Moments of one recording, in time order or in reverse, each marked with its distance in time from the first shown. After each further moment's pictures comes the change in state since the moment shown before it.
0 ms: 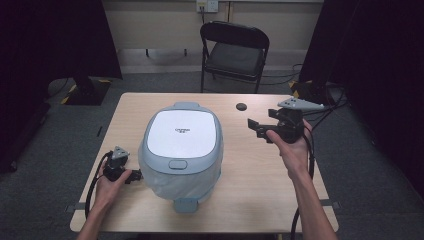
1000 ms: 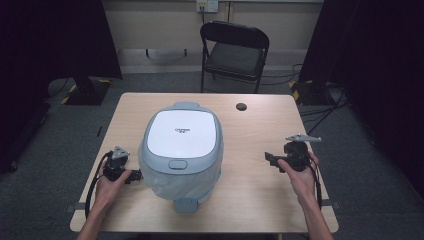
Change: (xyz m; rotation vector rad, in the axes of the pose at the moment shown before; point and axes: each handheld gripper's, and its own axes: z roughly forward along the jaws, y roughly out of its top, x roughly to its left) left arm 0.000 0.000 0.000 0.000 0.000 0.000; right arm -0.057 -0.125 0.021 0.270 -0.168 0.114
